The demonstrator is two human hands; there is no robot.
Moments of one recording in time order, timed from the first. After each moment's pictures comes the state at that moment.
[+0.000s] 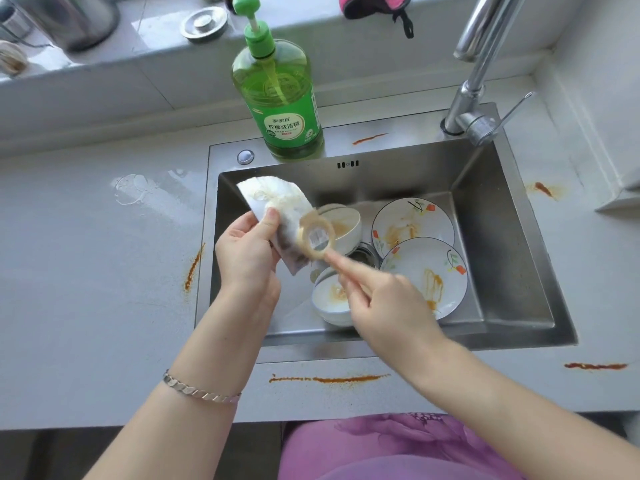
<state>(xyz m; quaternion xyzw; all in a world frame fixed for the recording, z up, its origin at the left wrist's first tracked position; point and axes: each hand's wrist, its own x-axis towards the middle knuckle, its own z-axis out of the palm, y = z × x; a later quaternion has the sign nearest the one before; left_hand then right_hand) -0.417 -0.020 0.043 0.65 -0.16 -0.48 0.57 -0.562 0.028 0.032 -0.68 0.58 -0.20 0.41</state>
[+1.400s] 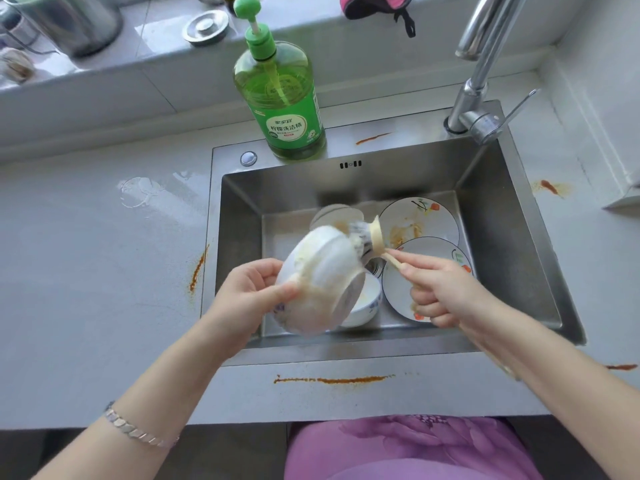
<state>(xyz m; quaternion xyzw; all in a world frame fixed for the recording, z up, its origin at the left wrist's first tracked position) -0.375 0.024 0.033 0.60 -0.40 -0.61 0.33 -0.620 -0.003 0.016 -0.34 0.58 -0.18 0.72</state>
